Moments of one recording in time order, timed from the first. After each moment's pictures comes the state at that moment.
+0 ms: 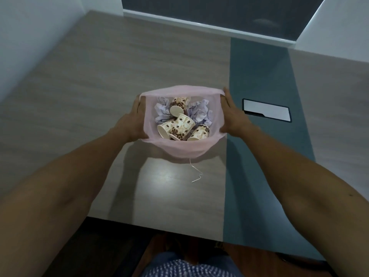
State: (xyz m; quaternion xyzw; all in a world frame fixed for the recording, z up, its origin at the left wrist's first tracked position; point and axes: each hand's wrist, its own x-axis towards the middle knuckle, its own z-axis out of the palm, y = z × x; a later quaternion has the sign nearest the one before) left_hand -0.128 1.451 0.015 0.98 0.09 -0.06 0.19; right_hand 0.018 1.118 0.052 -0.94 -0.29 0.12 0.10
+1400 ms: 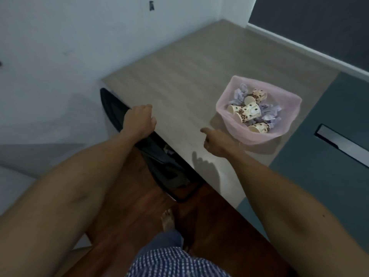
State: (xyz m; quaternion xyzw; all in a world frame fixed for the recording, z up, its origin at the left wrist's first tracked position) left_hand -0.477 1.371 0.071 0.89 0.44 0.06 0.04; right_hand -0.243 1.185 0.030 -0.80 -0.56 0.21 0.07
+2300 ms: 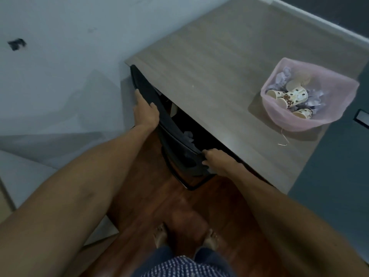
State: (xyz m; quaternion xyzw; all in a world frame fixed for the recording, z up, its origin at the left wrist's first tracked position) left_hand -0.607 1.453 0.030 0.67 0.58 0.26 0.38; right_hand -0.443 1.234 -0.030 -0.75 -0.59 0.30 -0.06
